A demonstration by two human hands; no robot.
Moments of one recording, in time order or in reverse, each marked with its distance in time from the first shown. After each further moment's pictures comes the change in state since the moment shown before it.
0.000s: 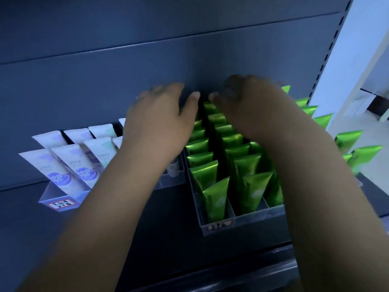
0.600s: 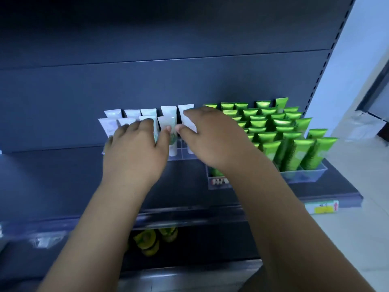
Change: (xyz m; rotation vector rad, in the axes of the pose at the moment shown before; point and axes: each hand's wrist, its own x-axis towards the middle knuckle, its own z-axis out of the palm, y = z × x) left_hand -0.158 0.004 -0.105 0.233 -0.022 -0.397; right_hand -0.121 -0.092 -0.010 0.041 -0.094 -0.317
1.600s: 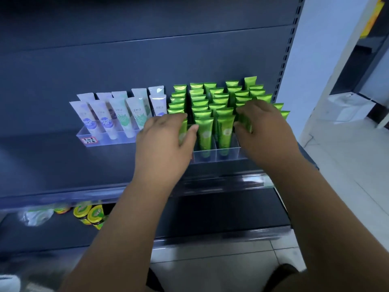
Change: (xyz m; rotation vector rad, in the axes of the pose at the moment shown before) left_hand -0.072 0.109 0.058 -0.263 0.095 0.246; right_hand -0.109 0.165 -0.042 0.032 0.248 0.142
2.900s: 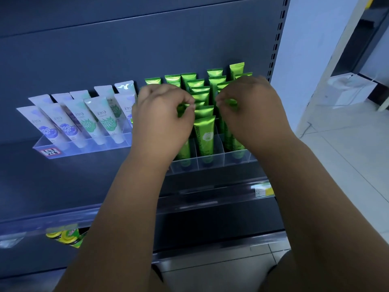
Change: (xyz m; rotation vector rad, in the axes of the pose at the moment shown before) left_hand 0.083 0.015 0.078 -0.157 0.090 0.148; right_hand 0.061 0.045 0.025 0.039 0.108 -0.134
